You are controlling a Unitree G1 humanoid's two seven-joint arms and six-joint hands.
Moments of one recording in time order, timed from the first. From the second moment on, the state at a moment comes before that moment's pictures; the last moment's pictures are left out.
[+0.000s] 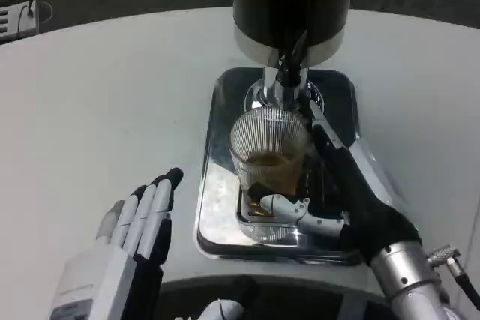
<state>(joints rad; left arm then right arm) 0.39 0.18 -0.09 -0.60 0.83 -0.14 0.13 -0.39 -0.17 0.15 0.04 -0.45 -0.10 -0.07</state>
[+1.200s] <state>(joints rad) 0.39 0.18 -0.06 -0.62 0.82 -0.12 0.10 -0.50 -0.12 0.18 0.18 -0.43 -0.12 -0.12</state>
